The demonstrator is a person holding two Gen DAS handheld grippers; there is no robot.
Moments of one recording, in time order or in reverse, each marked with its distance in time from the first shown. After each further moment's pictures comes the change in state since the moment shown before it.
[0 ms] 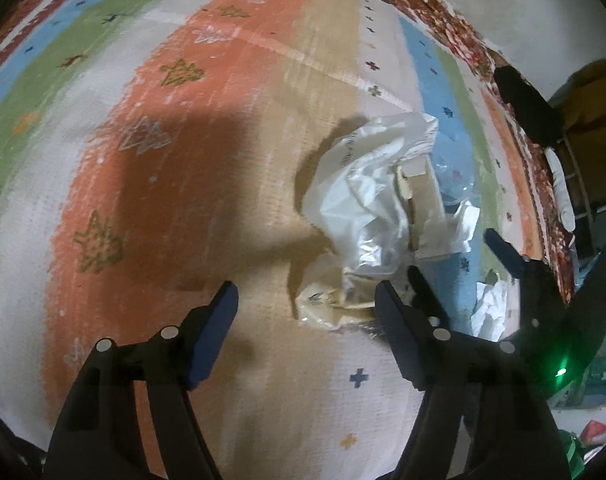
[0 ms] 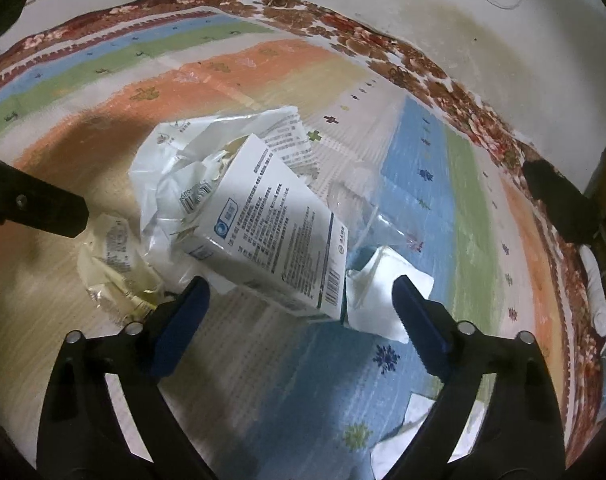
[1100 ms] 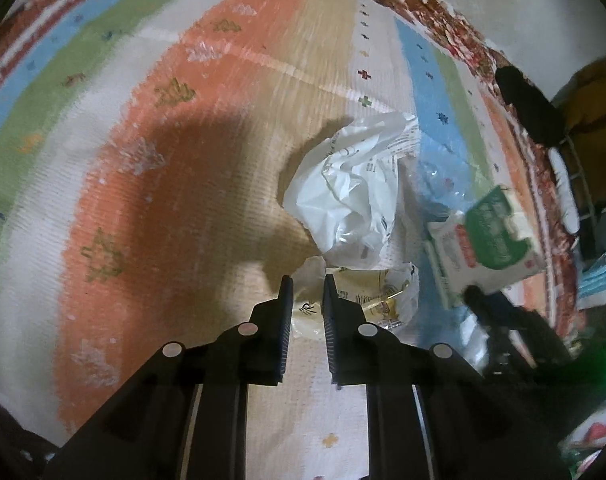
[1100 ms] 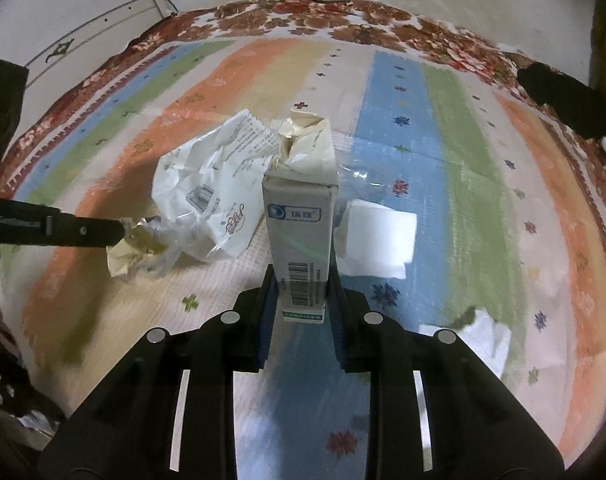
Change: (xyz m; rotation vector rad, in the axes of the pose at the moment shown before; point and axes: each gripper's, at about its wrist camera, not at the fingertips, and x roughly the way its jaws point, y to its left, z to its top) left arm -0.017 -0.020 0.005 0.020 -0.014 0.062; right arm -0.046 -0.059 -0.018 0.370 0.064 0.194
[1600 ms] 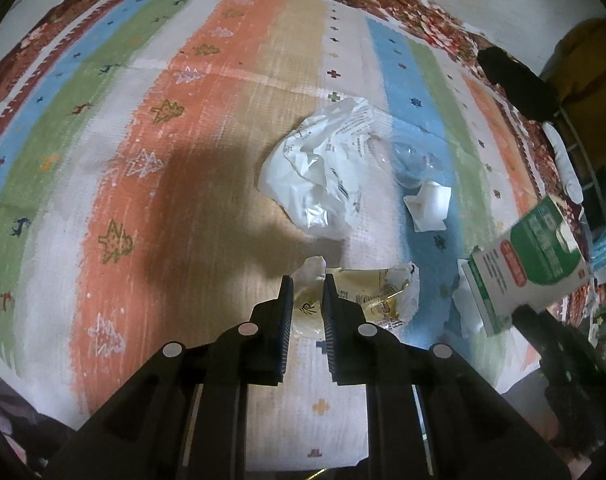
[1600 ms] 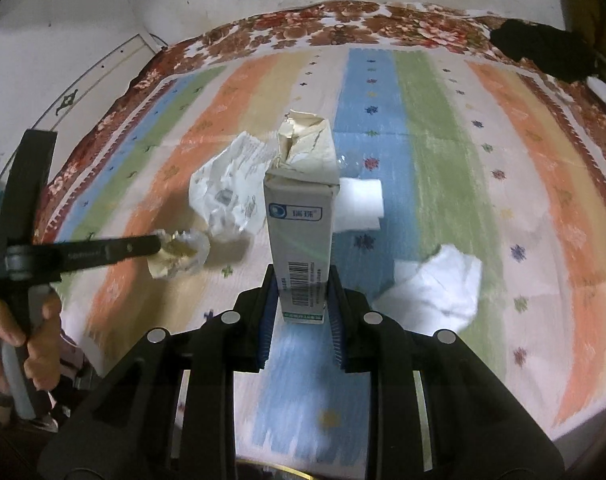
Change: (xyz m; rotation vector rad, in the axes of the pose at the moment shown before) left arm -0.025 -0.030 -0.025 0.081 -0.037 0.036; right arm -0.082 -0.027 -0.029 0.155 0.008 0.079
